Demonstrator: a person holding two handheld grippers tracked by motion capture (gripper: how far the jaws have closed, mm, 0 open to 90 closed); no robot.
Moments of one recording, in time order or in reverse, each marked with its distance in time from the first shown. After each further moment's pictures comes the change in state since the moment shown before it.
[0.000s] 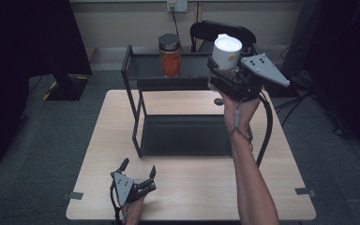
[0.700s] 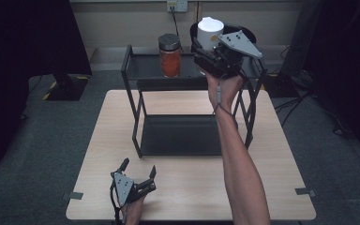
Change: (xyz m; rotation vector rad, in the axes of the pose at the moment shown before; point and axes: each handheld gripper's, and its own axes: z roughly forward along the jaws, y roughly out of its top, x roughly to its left) left arm 0.001 0.000 0.000 0.001 -0.006 0.001; right arm 0.017 0.008 0.066 0.029 -0.029 -0.053
